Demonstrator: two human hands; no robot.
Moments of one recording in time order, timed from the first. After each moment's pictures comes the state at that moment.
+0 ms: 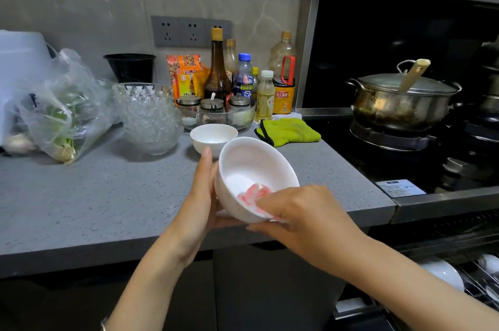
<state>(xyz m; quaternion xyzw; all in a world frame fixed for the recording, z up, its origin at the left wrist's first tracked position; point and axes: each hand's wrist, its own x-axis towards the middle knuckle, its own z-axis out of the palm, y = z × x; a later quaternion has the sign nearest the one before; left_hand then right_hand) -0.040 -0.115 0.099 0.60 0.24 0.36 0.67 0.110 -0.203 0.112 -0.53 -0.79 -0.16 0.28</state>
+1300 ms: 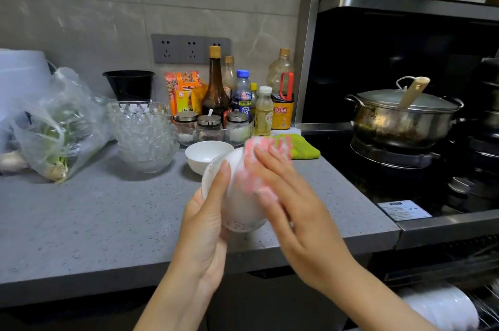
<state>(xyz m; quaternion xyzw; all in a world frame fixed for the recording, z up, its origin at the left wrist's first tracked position) -0.002 -0.128 0.116 0.43 0.23 0.53 0.69 0.119 -0.181 0.113 -0.48 -0.73 -0.06 0.48</state>
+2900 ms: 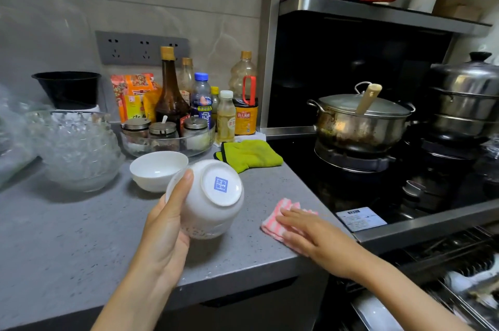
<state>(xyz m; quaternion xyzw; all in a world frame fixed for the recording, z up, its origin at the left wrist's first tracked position) 0.046 -0.089 0.106 0.40 0.27 0.52 0.71 0.284 -0.180 0.055 -0.71 -0.68 0.08 0.19</state>
